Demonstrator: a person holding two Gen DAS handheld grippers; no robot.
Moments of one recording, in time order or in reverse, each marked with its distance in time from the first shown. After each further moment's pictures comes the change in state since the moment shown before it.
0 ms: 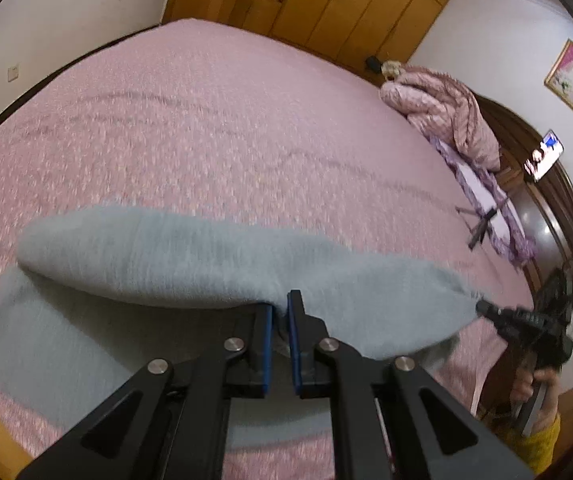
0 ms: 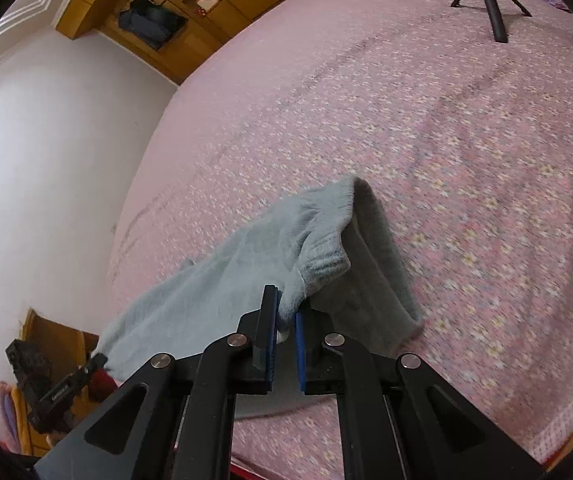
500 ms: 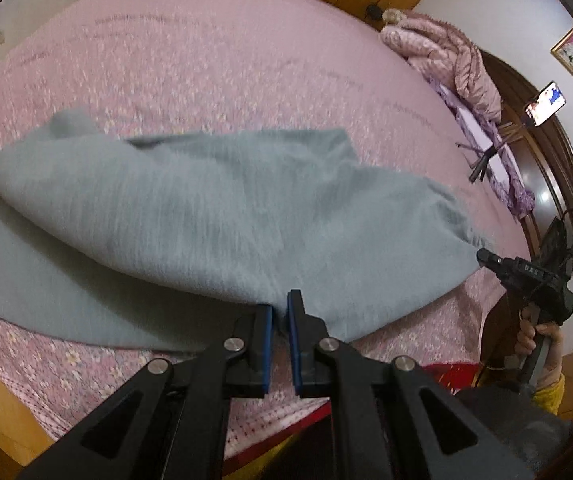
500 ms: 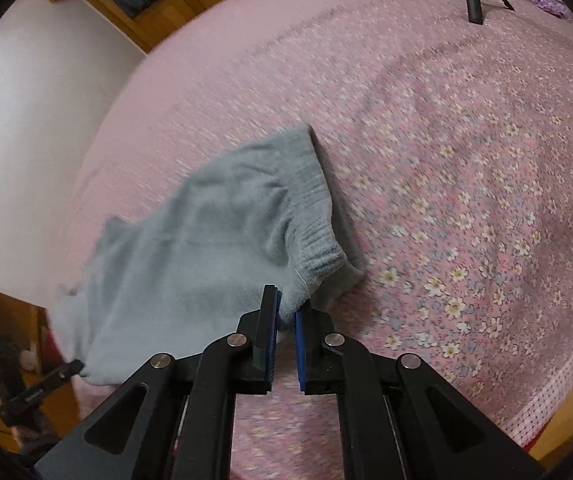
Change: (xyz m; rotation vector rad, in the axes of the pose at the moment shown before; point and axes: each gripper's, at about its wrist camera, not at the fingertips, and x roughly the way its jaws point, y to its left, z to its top) left arm 0.017 0.003 -0.067 0.005 0.226 -0.017; right arm 0.028 -0.022 -0.043 -0.079 0.086 -0.212
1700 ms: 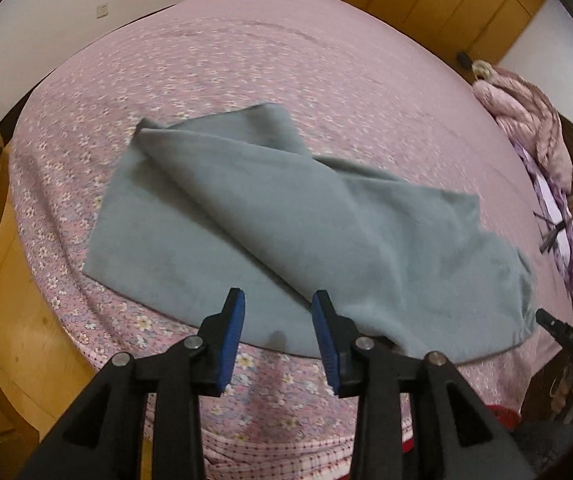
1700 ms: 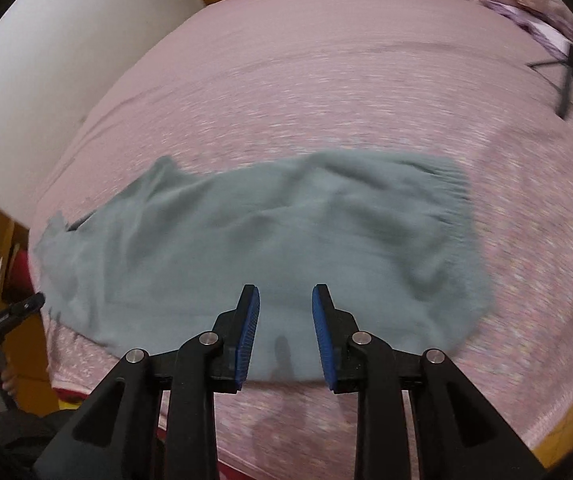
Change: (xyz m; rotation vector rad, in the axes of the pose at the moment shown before) left arm -0.028 0.101 -0.017 -0.247 -0.135 0.229; right arm 0.013 0.128 0.004 -0.324 0.028 0.000
